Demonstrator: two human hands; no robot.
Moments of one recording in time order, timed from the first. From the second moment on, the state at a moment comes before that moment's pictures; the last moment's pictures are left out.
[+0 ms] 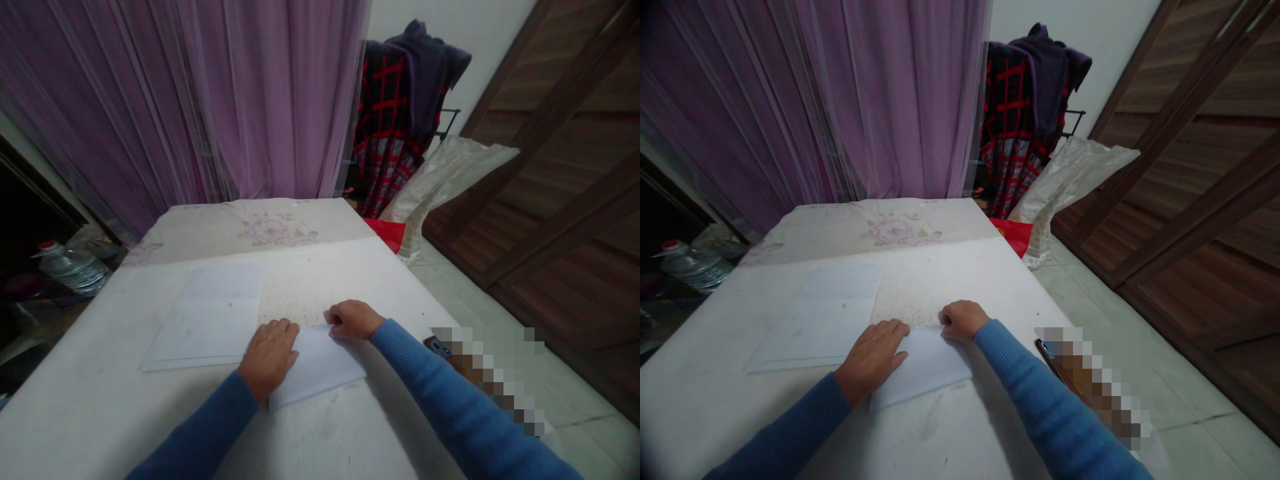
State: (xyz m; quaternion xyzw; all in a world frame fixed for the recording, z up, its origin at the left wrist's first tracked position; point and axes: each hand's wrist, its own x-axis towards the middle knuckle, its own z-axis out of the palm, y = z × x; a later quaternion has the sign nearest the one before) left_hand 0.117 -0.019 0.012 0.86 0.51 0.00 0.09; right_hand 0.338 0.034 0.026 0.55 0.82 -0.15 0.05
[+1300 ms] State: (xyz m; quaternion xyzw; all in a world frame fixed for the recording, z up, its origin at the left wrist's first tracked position) left_hand 0.140 -0.039 0.062 0.77 0.50 0.15 0.37; right_hand 0.370 -0.042 0.041 0.50 0.59 -0.49 -0.40
